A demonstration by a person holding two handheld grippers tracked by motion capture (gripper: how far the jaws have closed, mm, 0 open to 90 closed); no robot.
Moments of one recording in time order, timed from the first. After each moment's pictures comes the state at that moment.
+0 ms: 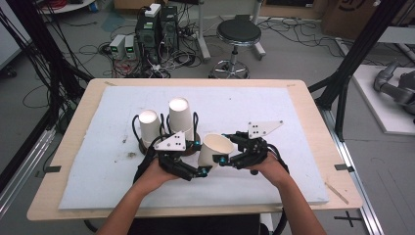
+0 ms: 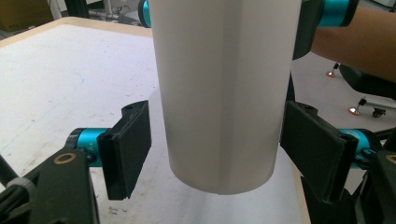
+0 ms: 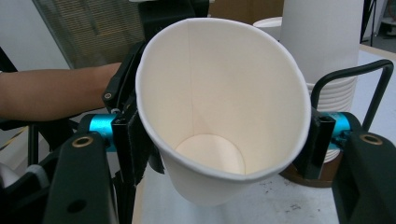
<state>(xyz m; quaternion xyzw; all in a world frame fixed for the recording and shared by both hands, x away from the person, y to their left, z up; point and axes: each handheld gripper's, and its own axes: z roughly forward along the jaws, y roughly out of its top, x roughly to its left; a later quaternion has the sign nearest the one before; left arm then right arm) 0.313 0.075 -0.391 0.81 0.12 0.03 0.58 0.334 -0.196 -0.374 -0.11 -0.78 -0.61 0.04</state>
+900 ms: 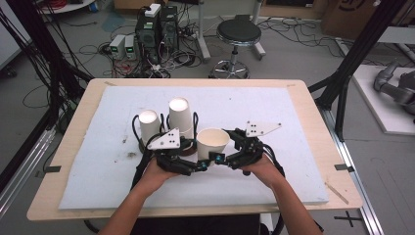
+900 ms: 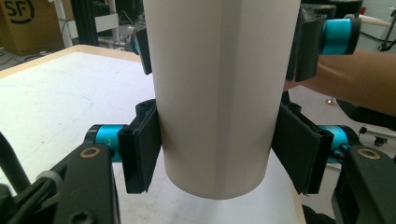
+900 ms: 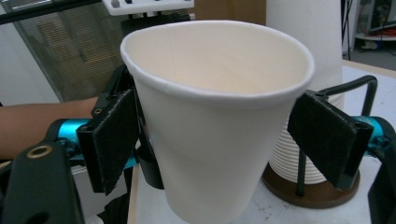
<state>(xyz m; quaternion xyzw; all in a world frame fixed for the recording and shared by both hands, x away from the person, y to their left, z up) 0.313 0.081 -0.389 0.77 0.12 0.04 0.63 0.332 -0.184 -0.377 -0.14 -0.74 -0.65 0.03</state>
